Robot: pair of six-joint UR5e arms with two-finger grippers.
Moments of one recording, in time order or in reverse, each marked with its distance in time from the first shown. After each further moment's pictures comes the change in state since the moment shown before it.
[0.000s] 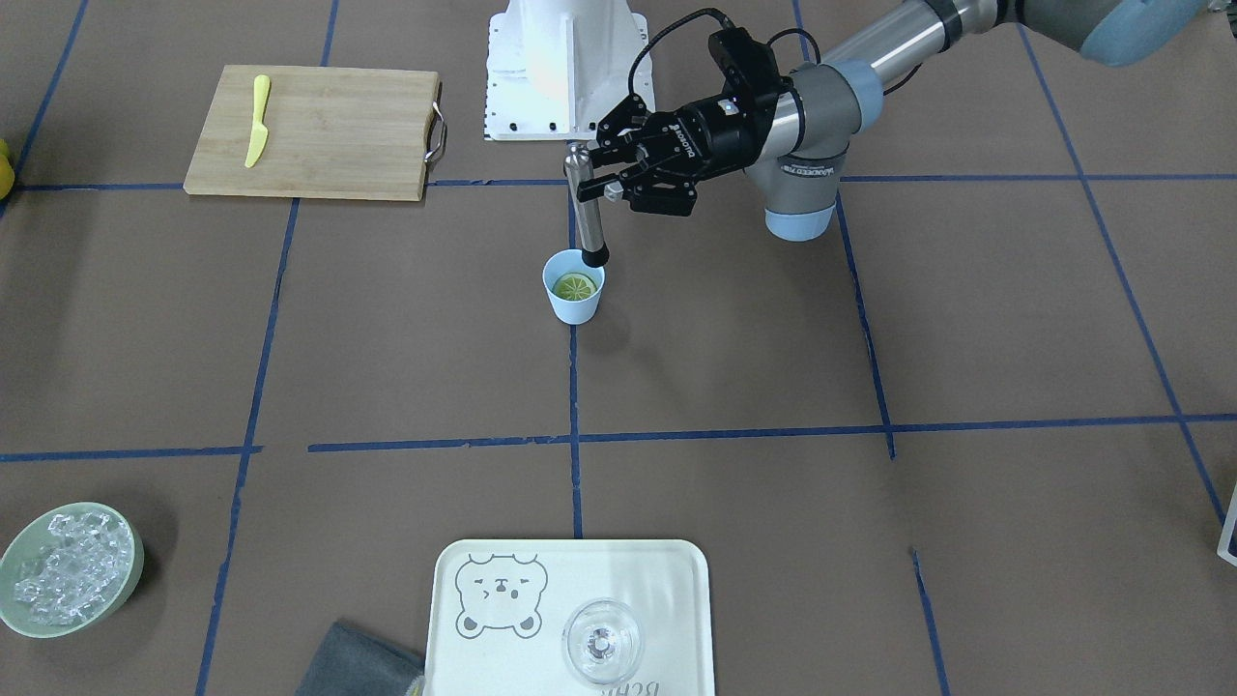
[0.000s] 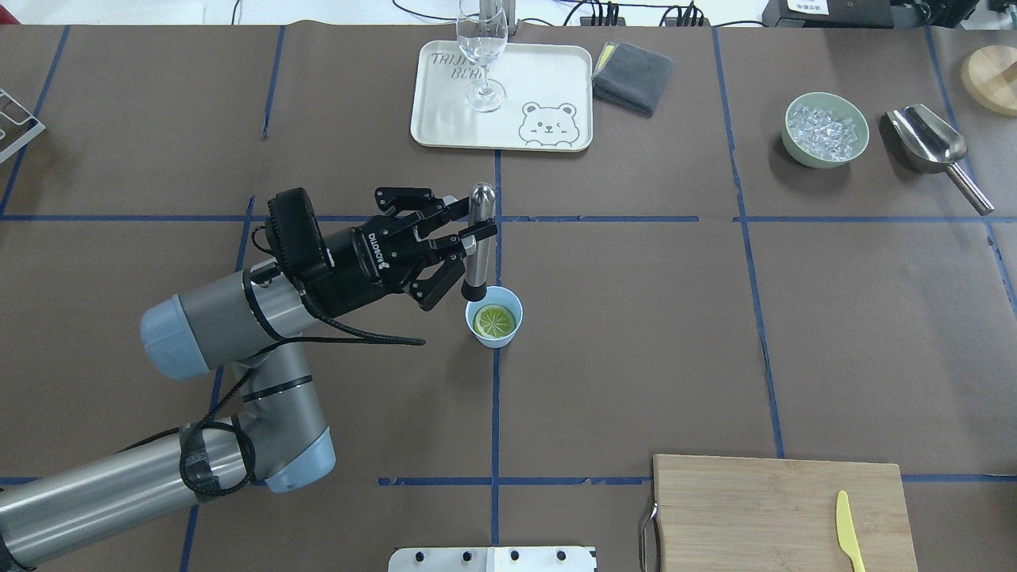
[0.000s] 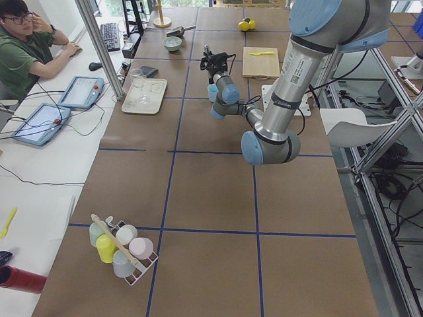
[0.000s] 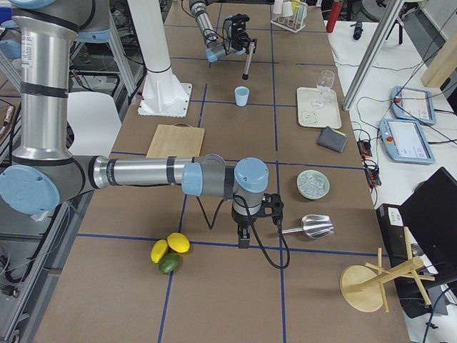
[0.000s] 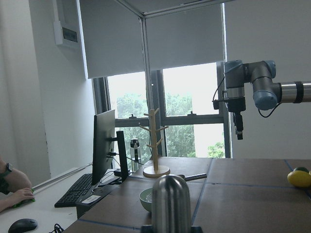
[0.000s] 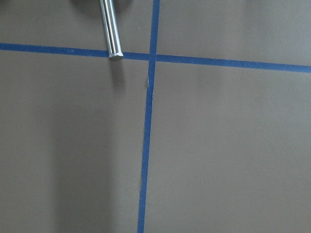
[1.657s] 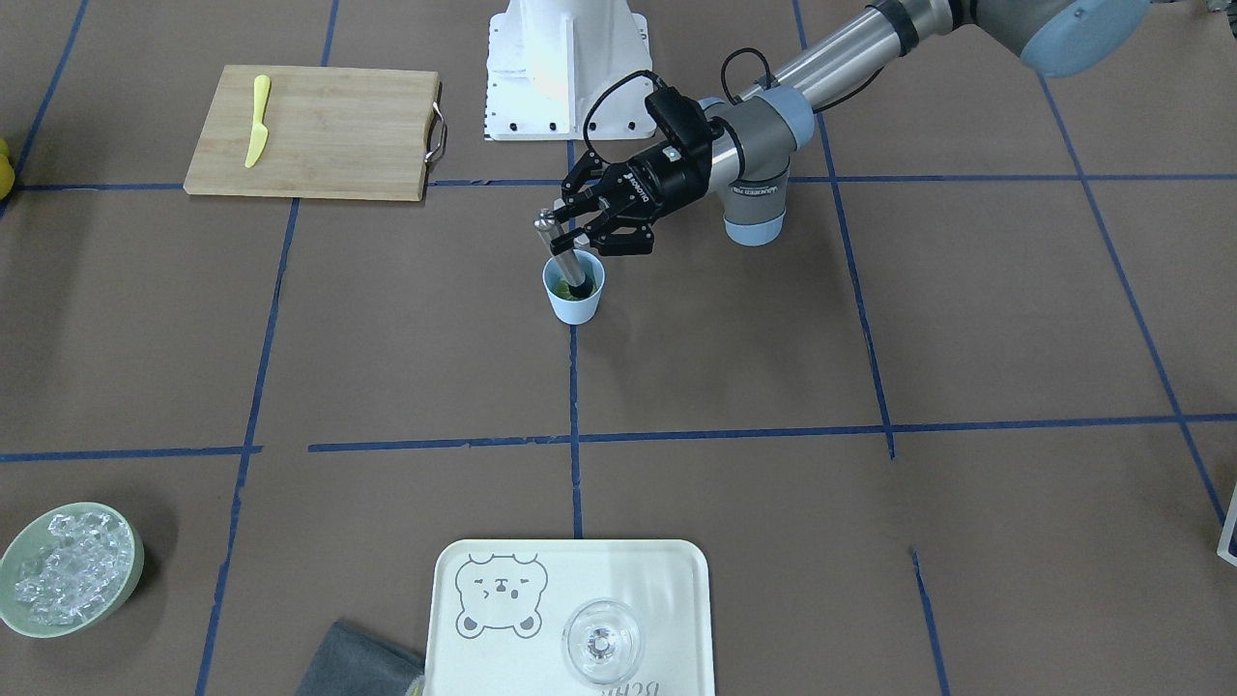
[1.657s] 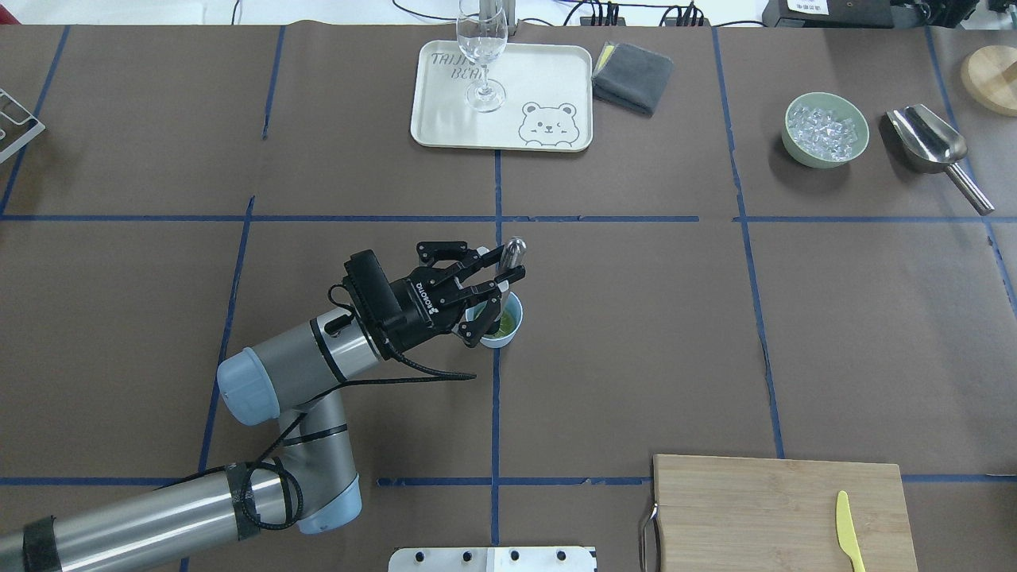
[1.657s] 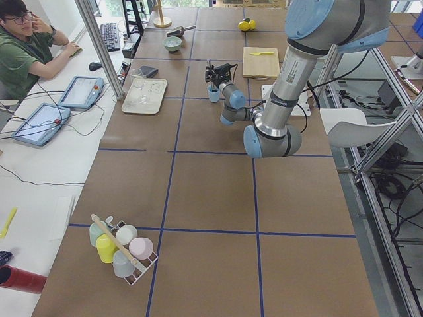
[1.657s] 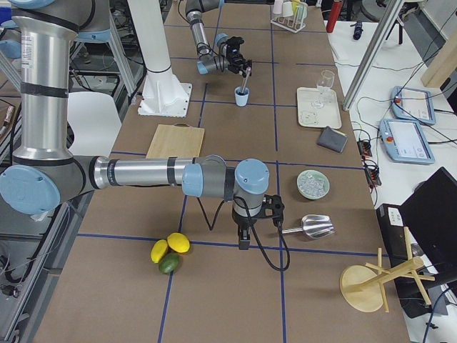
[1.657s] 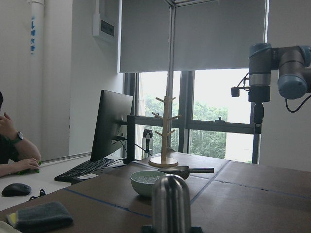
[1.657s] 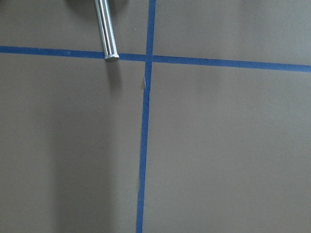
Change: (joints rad) left arm 0.091 -0.053 0.169 -0.003 0.118 0.065; right arm 0.005 0.004 -0.008 0.000 0.000 0.003
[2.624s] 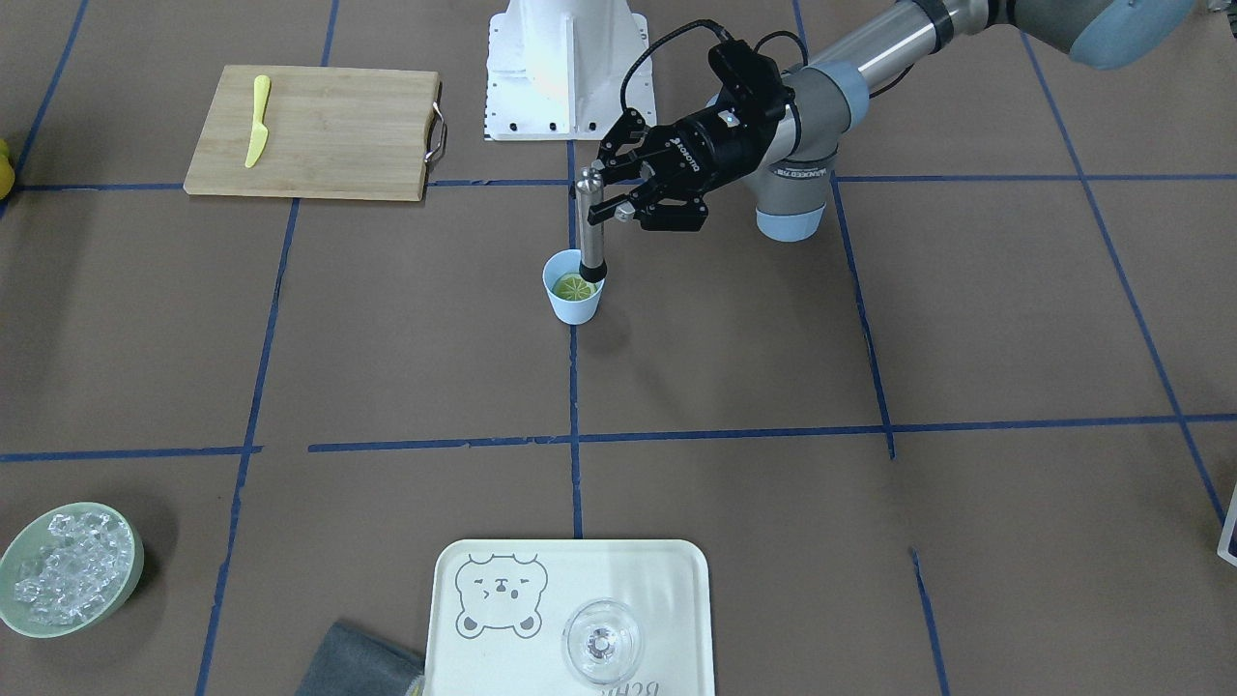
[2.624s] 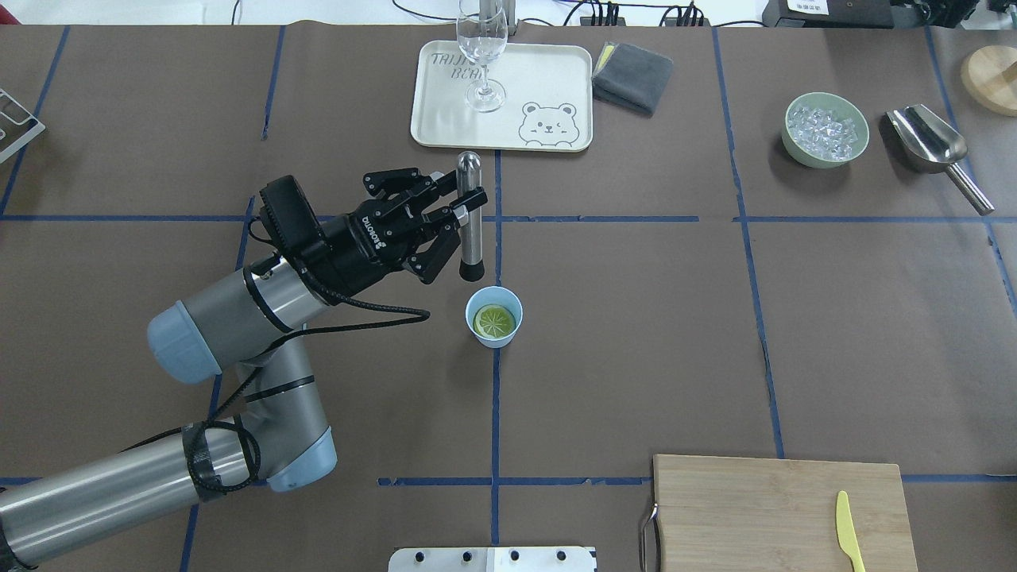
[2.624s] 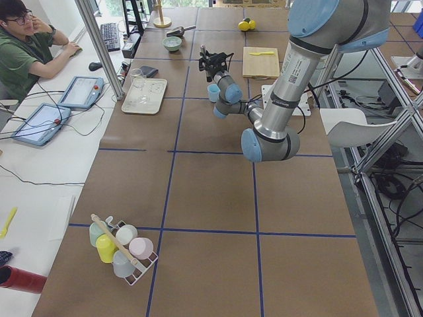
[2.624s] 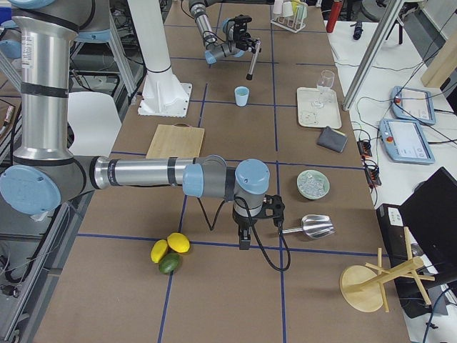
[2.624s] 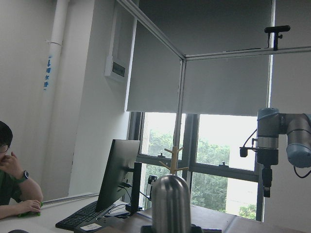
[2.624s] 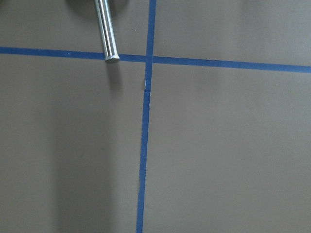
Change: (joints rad) left arm -0.113 0.066 -0.179 0.046 -0.008 -0.116; right arm 0.000 0.004 -0.007 0.001 0.001 -0.002
